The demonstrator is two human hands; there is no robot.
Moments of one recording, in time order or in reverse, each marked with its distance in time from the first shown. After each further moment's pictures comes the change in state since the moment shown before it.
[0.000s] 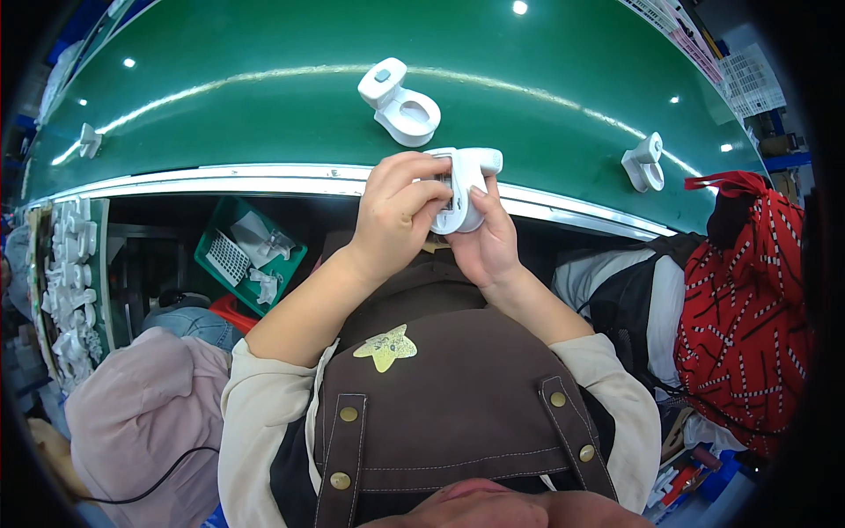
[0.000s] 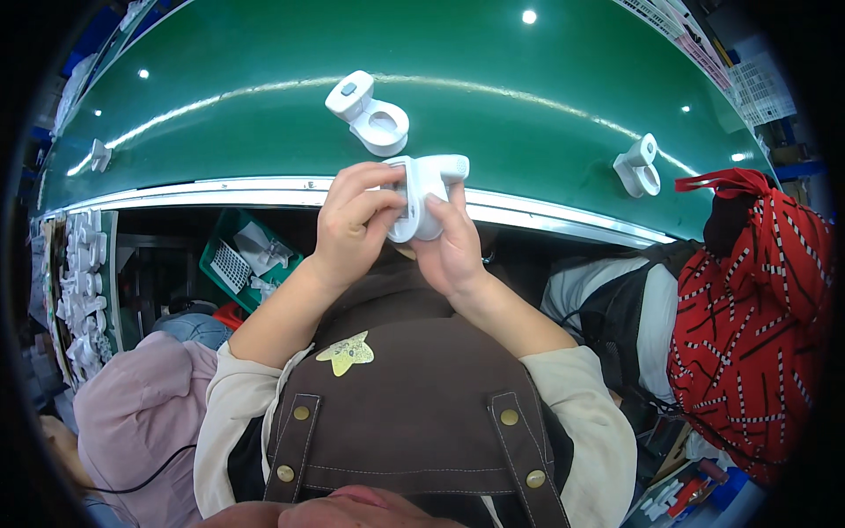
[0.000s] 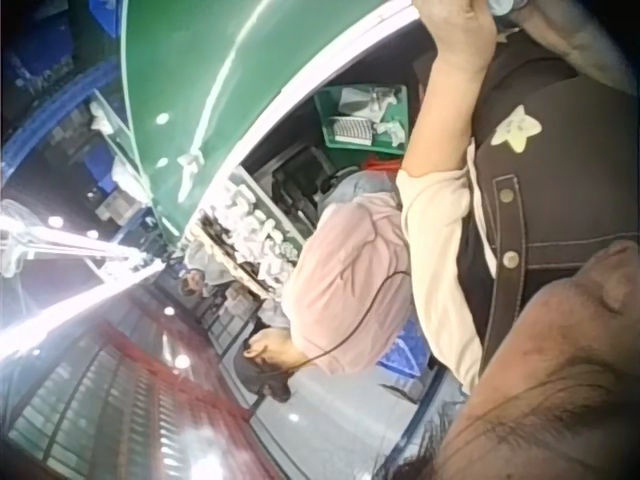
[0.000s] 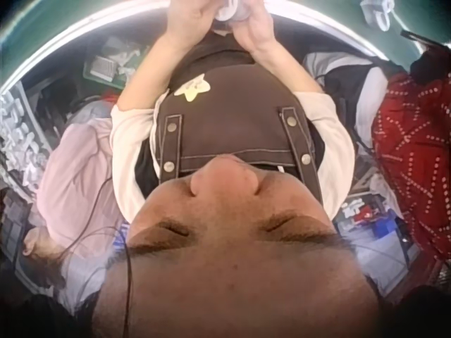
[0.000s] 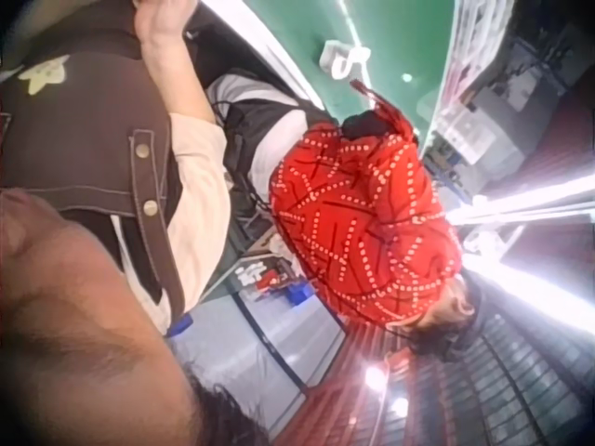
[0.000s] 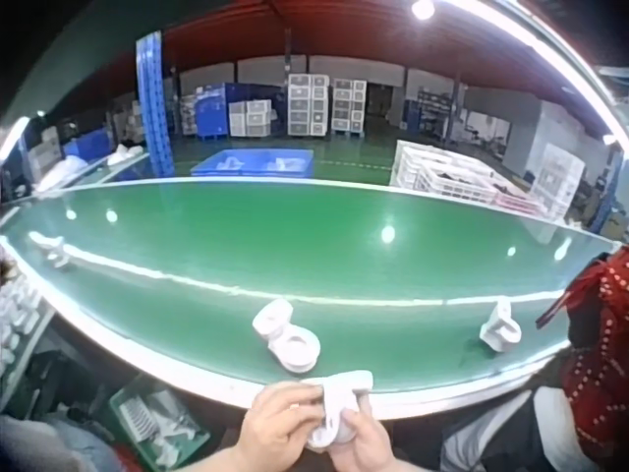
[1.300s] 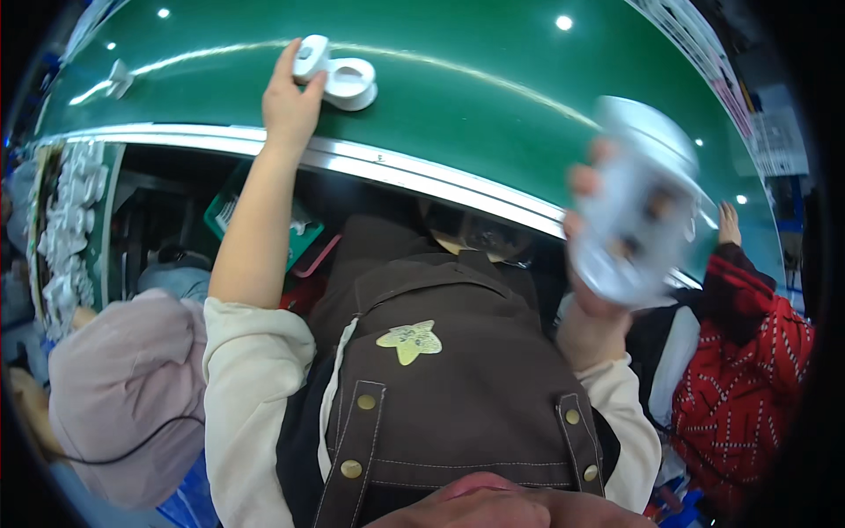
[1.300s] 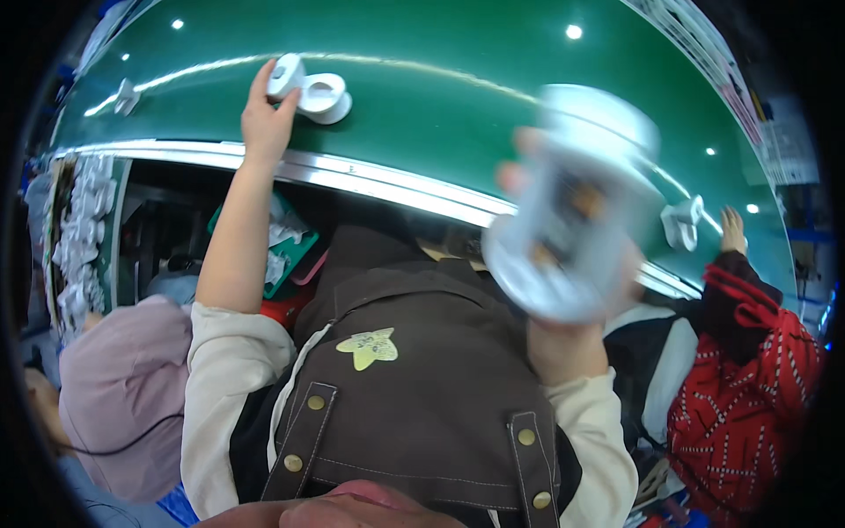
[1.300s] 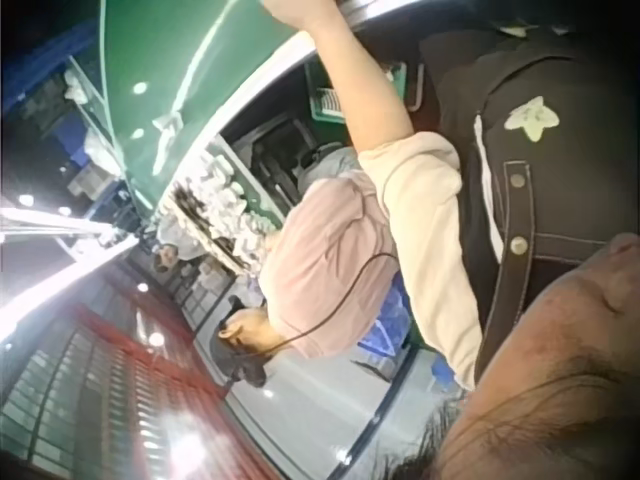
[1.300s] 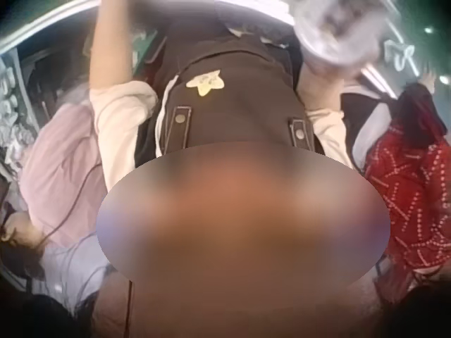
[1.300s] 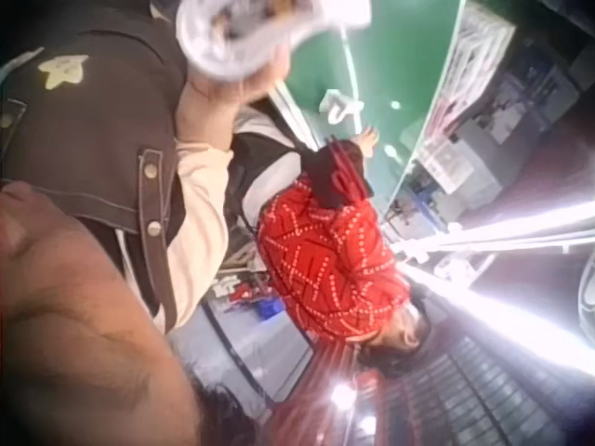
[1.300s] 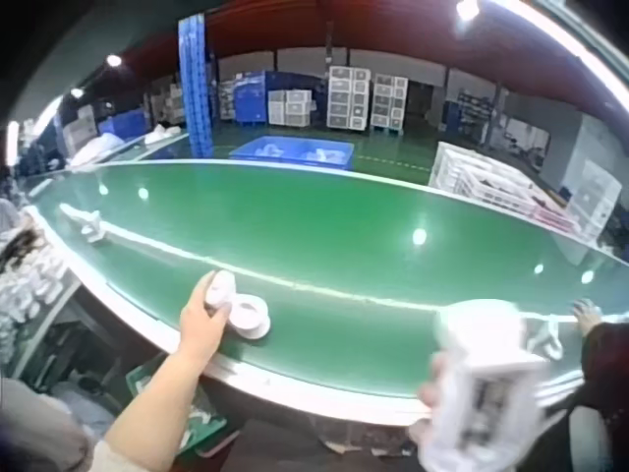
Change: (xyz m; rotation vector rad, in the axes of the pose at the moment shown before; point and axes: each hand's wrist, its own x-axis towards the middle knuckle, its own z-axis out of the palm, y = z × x) left_hand -0.003 -0.168 -0.129 0.377 0.328 -0.511; right_hand -0.005 -0.073 0.033 0.174 -0.284 -0.170
